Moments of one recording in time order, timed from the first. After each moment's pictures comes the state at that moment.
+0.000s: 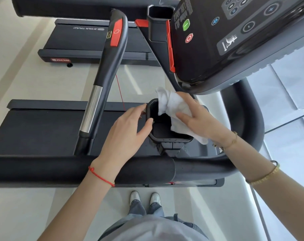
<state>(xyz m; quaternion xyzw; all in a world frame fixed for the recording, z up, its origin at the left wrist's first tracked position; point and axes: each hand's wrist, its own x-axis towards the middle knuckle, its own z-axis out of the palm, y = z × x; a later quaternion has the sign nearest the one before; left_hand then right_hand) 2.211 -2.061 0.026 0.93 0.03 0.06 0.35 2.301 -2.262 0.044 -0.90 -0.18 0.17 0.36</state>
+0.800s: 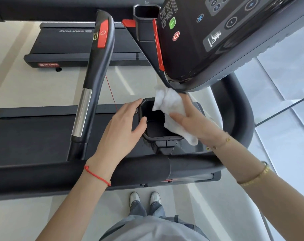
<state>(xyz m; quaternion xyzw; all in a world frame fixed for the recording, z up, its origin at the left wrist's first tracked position) 2.219 -2.061 0.026 0.93 -0.01 0.06 0.36 2.281 -2.261 0.055 -0.85 -0.07 0.21 0.47</state>
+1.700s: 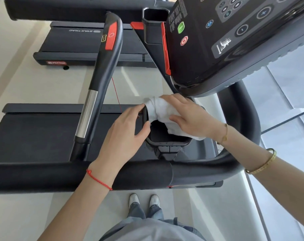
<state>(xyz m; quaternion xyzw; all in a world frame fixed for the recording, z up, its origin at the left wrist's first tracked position) 2.218 -2.060 0.020 0.93 0.02 0.08 0.36 2.319 -2.256 0.048 -0.91 -0.35 0.11 0.19</state>
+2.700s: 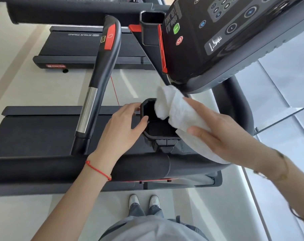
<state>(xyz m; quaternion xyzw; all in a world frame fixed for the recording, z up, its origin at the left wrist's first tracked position) 2.220 -2.056 0.019 0.93 0.02 0.06 0.37 2.241 -2.307 0.099 -0.89 -0.36 0.06 0.28</state>
